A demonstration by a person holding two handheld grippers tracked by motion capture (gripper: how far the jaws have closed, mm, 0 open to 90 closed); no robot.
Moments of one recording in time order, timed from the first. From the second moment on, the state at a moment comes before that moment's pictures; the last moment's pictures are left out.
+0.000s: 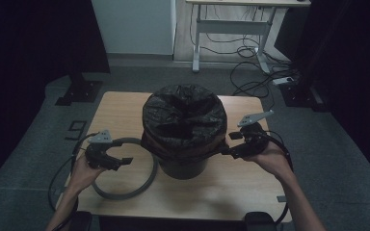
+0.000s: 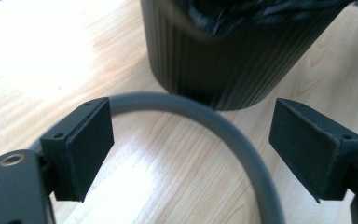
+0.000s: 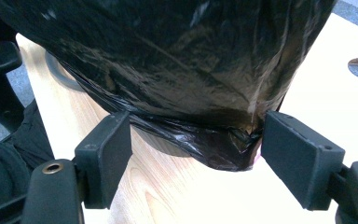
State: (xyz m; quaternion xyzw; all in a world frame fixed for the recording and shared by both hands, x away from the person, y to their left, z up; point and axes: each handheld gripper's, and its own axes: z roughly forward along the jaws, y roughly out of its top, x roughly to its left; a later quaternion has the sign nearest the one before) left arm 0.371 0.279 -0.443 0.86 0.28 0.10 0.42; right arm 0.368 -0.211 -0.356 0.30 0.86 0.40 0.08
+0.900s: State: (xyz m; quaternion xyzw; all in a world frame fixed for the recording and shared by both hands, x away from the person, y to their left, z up) left arm 0.357 0.305 -0.537 0.87 0.34 0.15 0.33; right arm 0.386 -0.184 -0.282 0.25 0.87 0.41 0.10
